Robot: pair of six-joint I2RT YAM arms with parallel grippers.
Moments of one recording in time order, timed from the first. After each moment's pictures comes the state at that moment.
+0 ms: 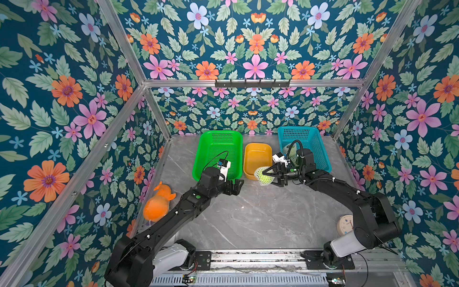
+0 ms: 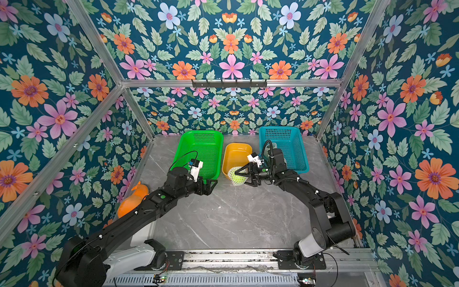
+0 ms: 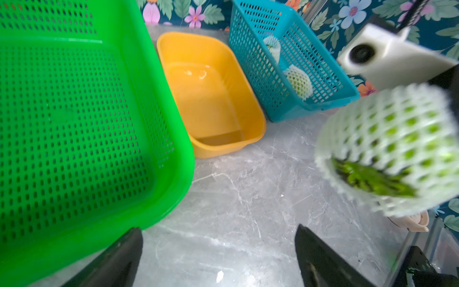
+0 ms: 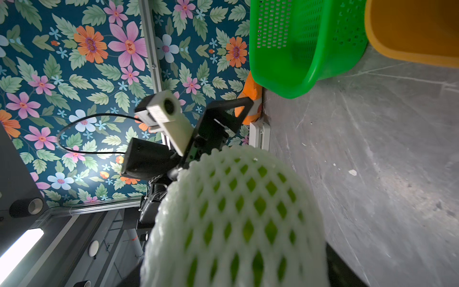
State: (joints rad) left arm -0.57 1.13 0.74 -0.13 0.19 -0.29; right arm 0.32 1.53 0.93 0.03 -1.17 0.97
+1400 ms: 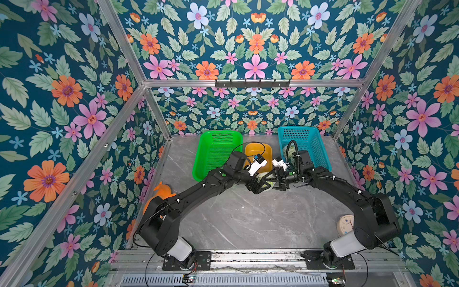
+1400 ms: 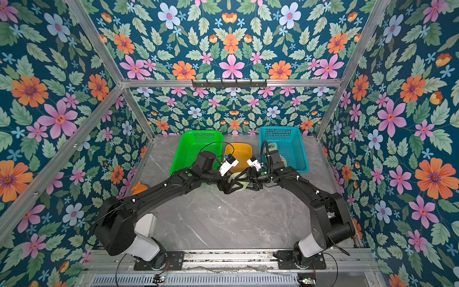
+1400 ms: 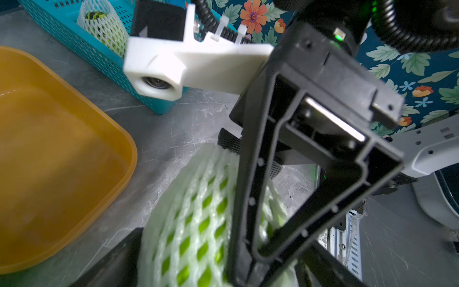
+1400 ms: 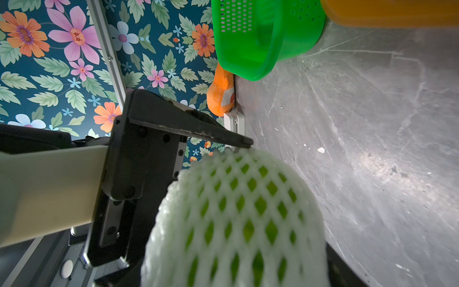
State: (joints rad) left arm -0.73 1.54 1.13 -0.25 0.57 -0.02; right arm 0.34 1.53 1.00 -0.29 -1.10 0.76
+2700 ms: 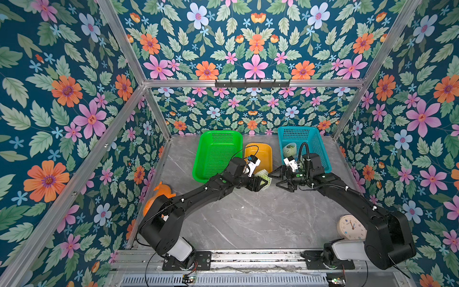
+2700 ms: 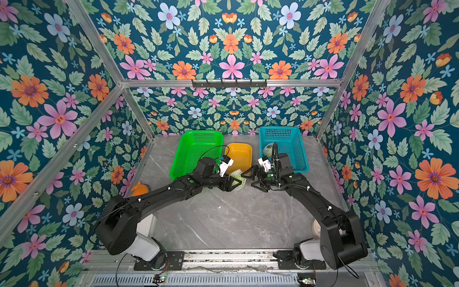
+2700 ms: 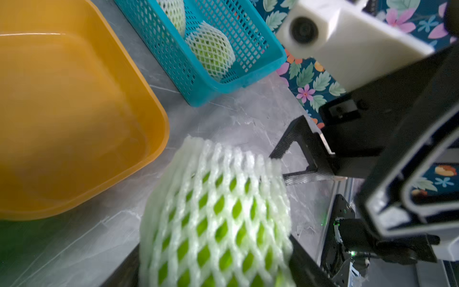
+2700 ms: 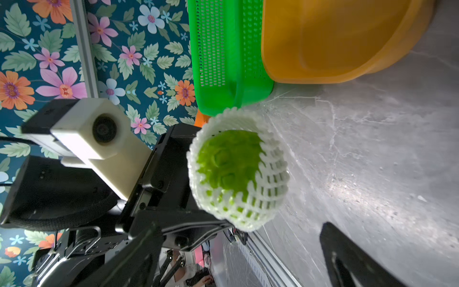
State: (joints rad) left arm -0.73 1.53 0.97 0.00 0.40 -0.35; right arm 0.30 1.34 0.87 -0.24 -0.85 0.85
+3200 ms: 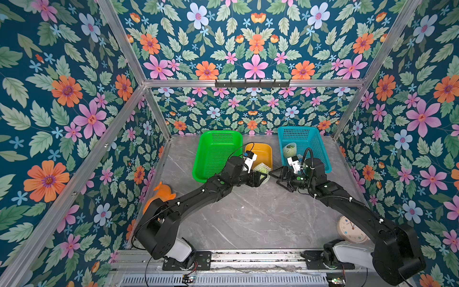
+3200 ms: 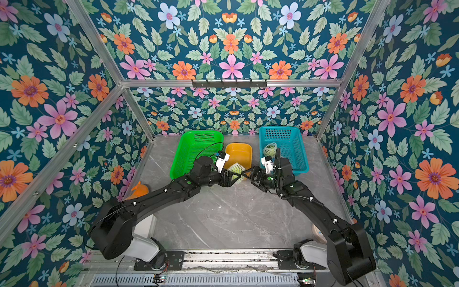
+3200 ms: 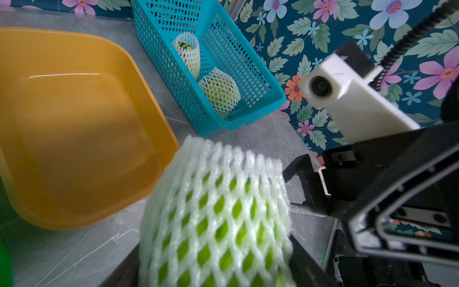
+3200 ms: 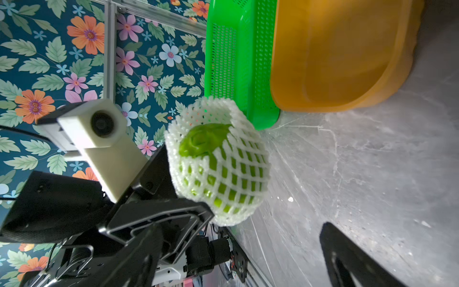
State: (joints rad) left arm -0.73 1.49 0.97 0.06 0.33 -0.42; right arm 0.34 1.21 0.76 -0.05 -0.69 0.95
